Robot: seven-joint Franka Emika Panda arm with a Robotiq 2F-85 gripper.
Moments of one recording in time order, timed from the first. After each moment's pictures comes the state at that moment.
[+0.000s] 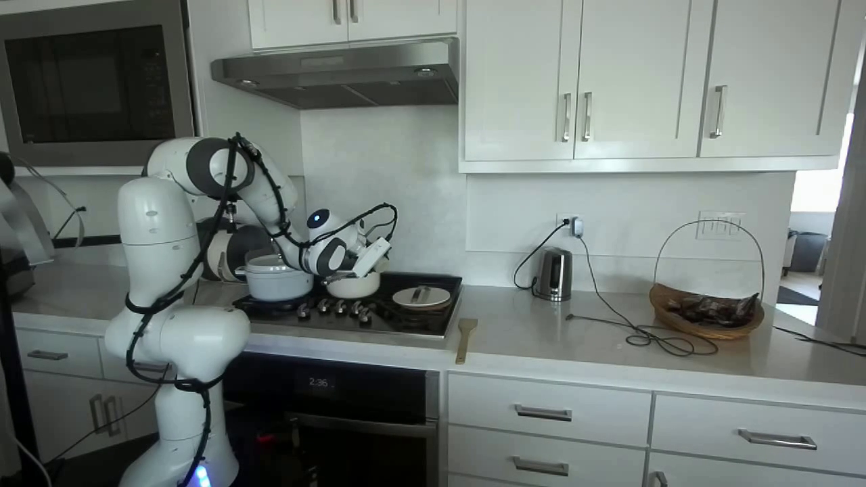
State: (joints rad) arm 0.98 -0.09 -0.49 -2.53 0.05 3.45 -1.19
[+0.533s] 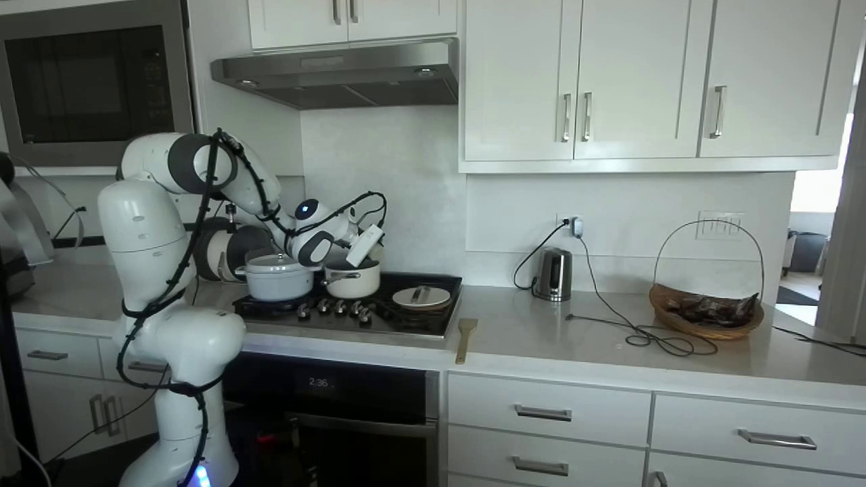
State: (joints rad) arm 0.77 -0.20 -0.19 -2.56 0.38 3.45 -1.49
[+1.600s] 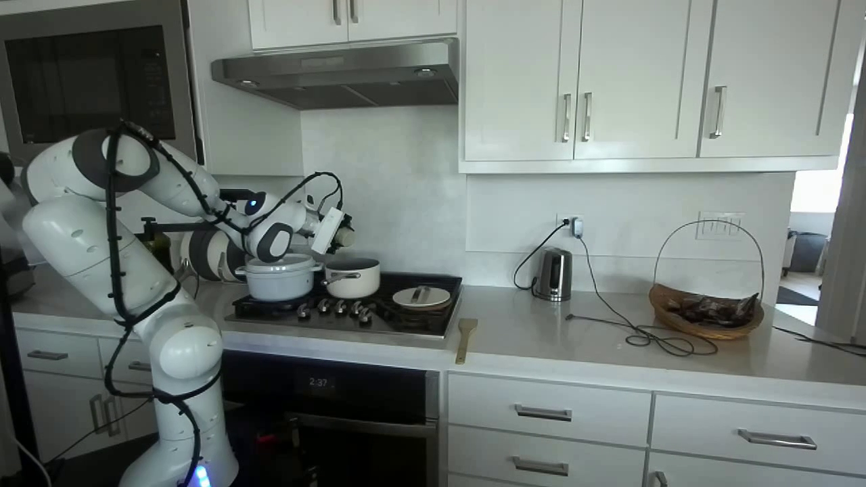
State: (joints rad) arm 0.20 -0.50 0.56 -2.72 0.54 3.45 -1.48
